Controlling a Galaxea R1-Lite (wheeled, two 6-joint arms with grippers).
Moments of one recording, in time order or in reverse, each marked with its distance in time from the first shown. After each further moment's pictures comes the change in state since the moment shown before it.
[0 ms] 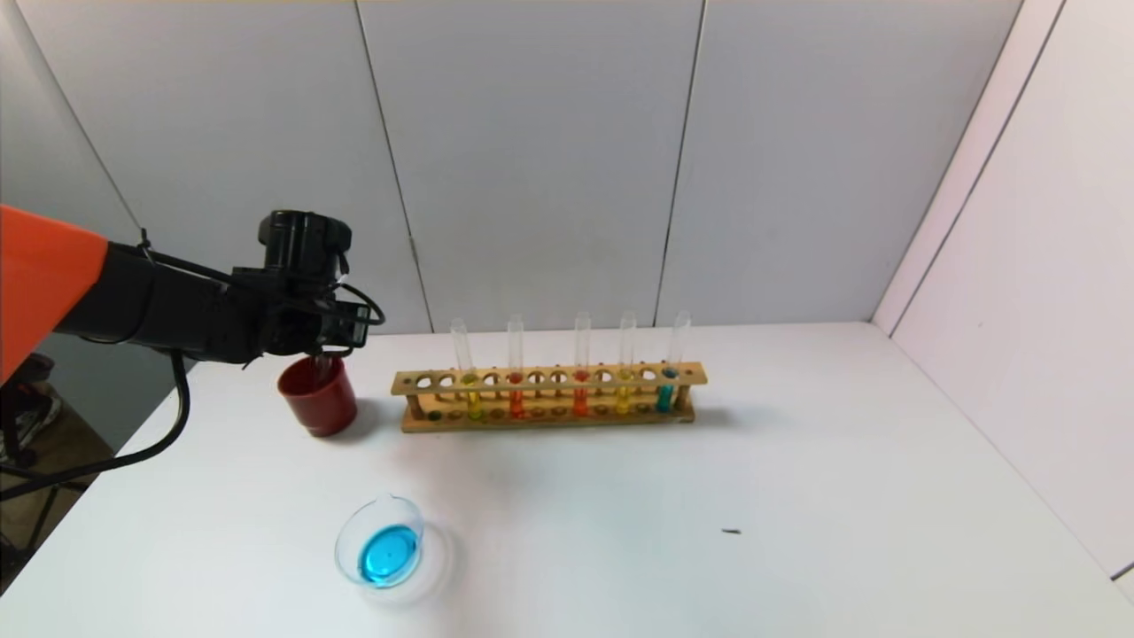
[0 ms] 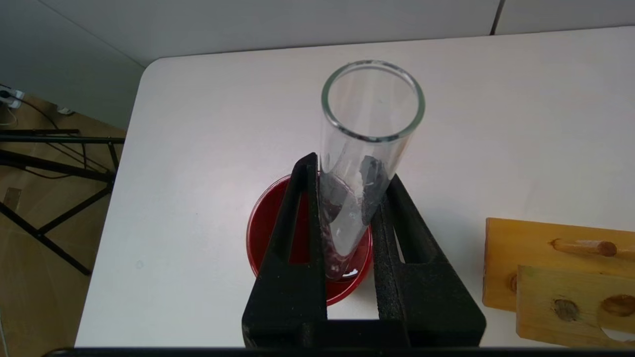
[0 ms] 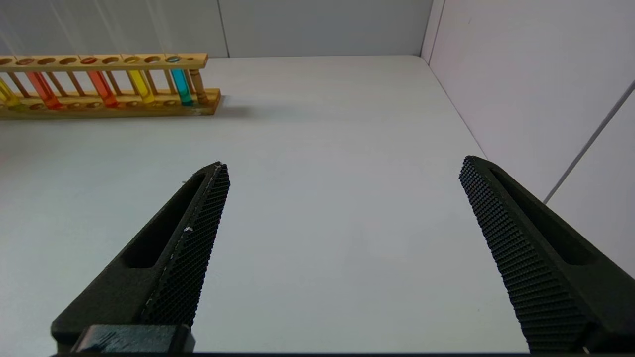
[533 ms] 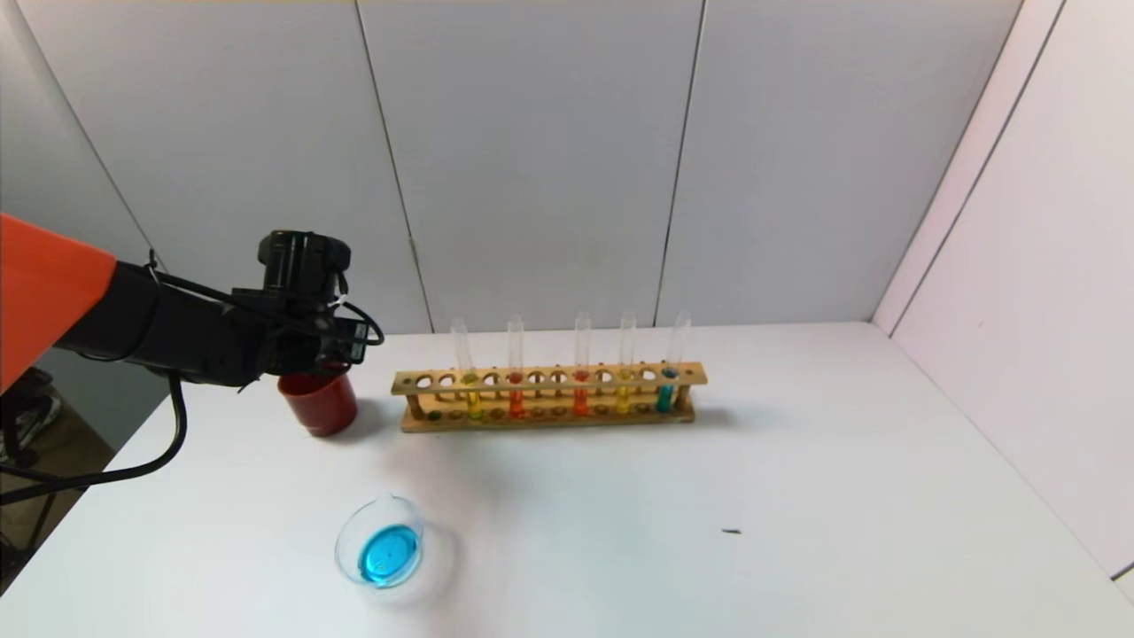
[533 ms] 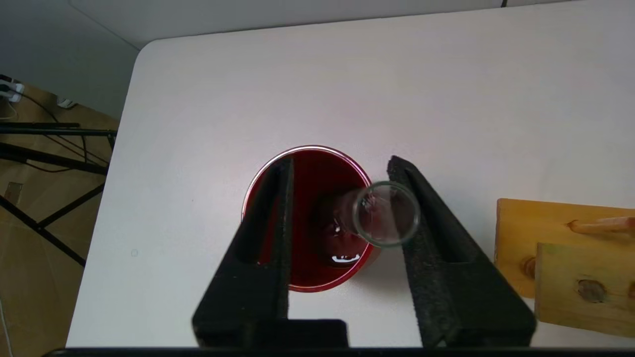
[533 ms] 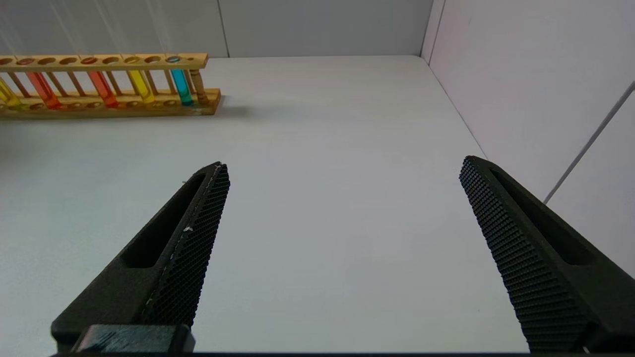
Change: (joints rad) left arm 0.000 -0.005 0.084 -0.069 0.004 0.001; right arm 0.000 0.000 0.000 0.000 0.000 0.000
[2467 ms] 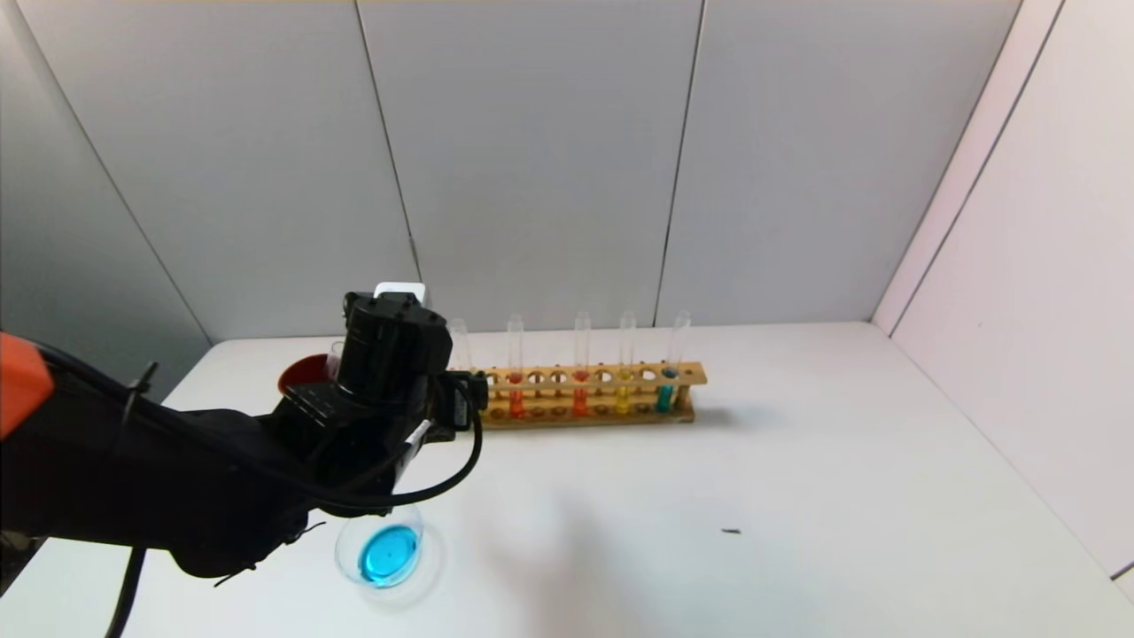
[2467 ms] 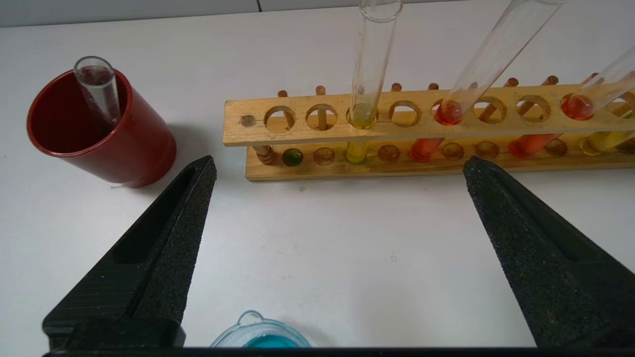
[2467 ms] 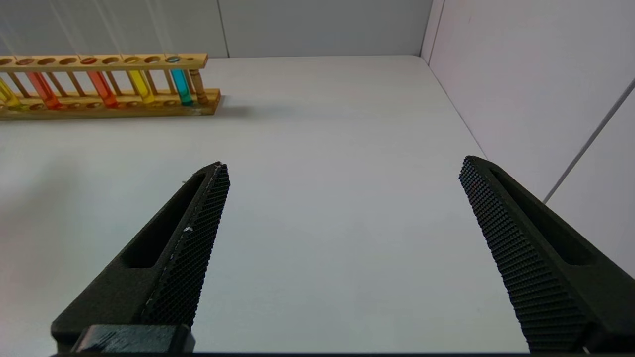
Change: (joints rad) left arm -0.467 -0.210 0.388 -0.274 0.146 -0.300; right arm 0.000 0.000 0.000 0.000 0.000 0.000
